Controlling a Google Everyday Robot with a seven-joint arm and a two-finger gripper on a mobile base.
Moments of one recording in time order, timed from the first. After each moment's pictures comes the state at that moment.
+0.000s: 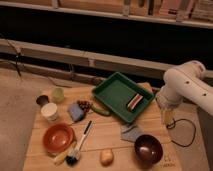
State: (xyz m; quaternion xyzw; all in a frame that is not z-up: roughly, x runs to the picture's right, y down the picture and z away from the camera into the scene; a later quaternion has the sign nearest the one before) arm 0.285 0.107 0.684 -0.28 0.02 0.02 0.96
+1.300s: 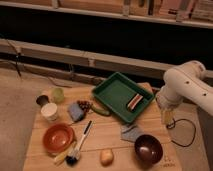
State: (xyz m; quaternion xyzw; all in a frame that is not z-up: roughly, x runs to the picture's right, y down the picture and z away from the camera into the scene) arm 0.285 0.107 0.684 -0.28 0.02 0.02 0.96
